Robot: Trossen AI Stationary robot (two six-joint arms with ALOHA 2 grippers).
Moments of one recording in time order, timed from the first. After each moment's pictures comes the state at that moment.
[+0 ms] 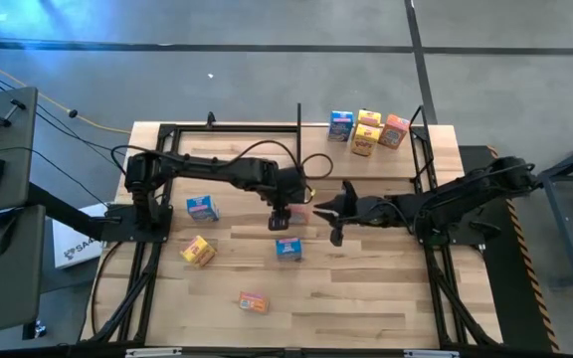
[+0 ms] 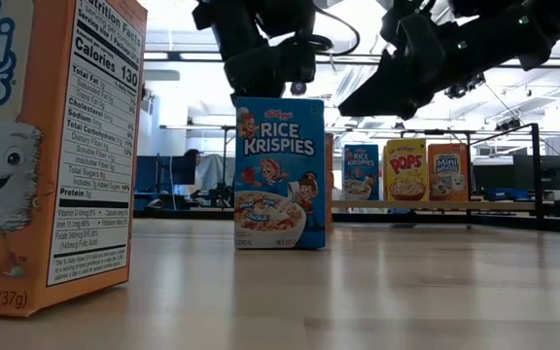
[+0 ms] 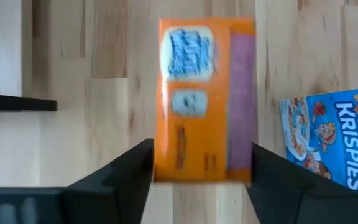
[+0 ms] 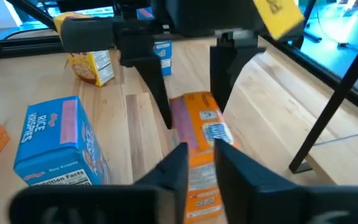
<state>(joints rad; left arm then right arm) 0.08 1.90 1.51 -0.78 0.03 0.11 0.16 1.34 0.55 0.42 0.36 0.15</state>
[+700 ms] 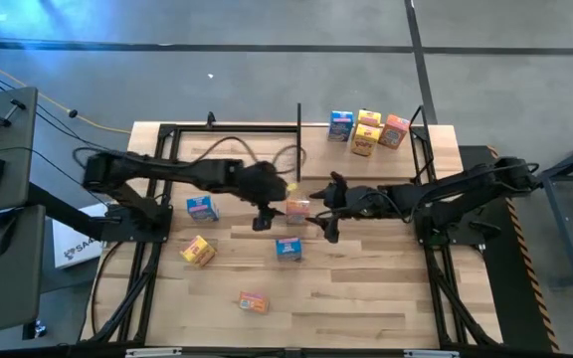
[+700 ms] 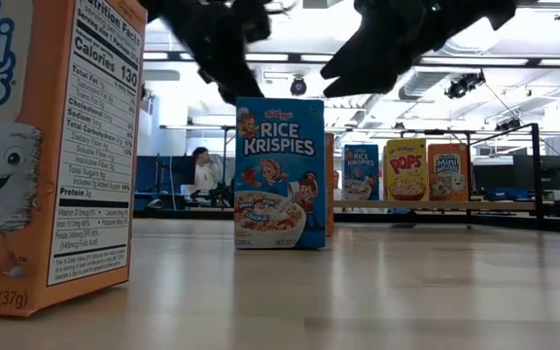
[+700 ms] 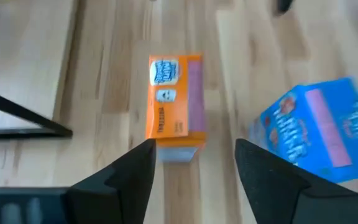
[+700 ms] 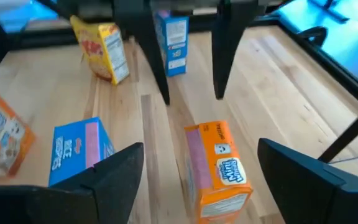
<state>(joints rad) 0.07 1.55 1.13 -0.41 0.07 0.10 0.11 1.34 0.80 0.07 0.23 0.13</state>
